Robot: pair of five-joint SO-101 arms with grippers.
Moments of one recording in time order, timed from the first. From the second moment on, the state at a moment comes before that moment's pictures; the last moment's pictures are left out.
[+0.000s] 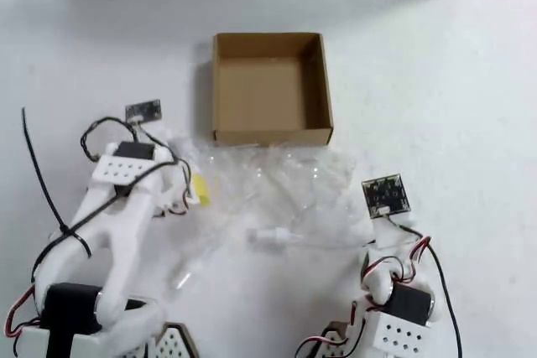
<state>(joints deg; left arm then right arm) 0.6 -14.0 46.1 65.9 24.4 16.3 -102.8 96.4 72.2 31.1</state>
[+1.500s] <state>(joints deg) -2.8 -13.9 47.0 54.9 6.8 16.3 -102.8 96.4 72.2 31.1</state>
